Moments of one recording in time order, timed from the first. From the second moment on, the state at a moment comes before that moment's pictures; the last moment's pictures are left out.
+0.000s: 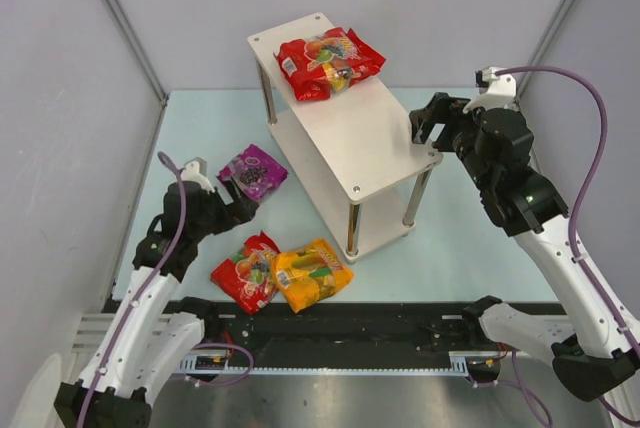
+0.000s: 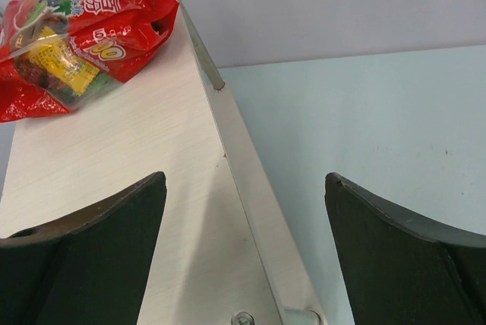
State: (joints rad) left arm -0.18 0.73 0.68 -0.54 0.06 -0.55; right arm 0.49 1.03 1.32 -0.41 0.27 0.34
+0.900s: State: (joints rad) left arm -0.45 0.96 0.56 -0.64 -0.25 -0.70; right arm 0.50 1.03 1.29 -0.41 0.26 0.34
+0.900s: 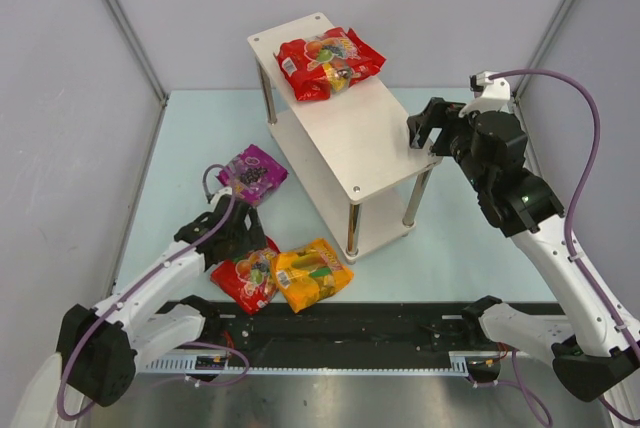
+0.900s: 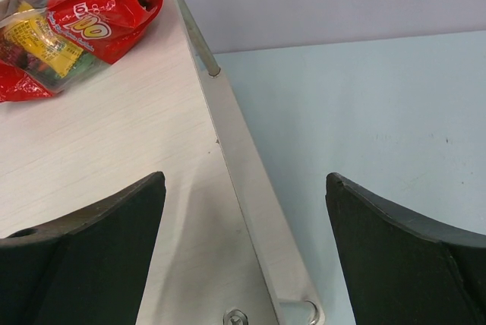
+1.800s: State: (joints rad) left arm -0.45 1.02 0.53 -0.51 -0.18 -0.66; right arm 0.48 1.03 1.26 -0.41 0.25 0.34
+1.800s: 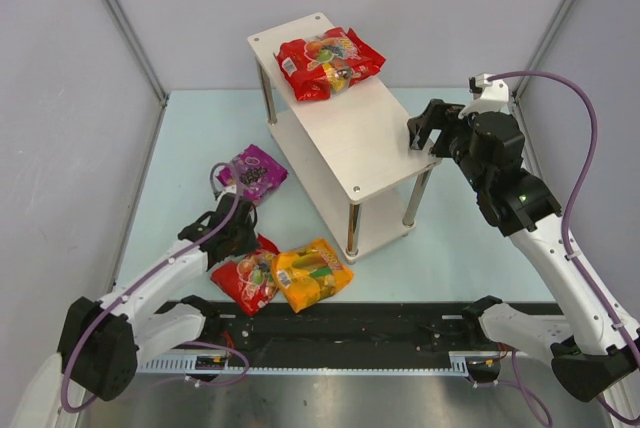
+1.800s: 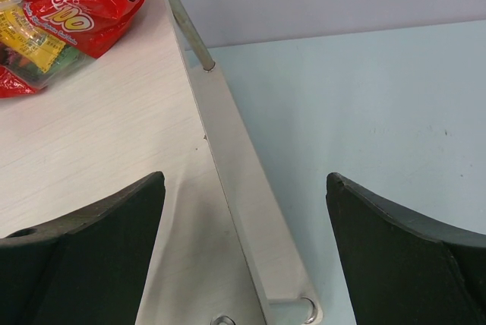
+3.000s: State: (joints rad) left arm -0.45 0.86 1.46 -0.87 -0.01 -0.44; right arm 0.44 1.02 1.26 -0.41 0.25 0.34
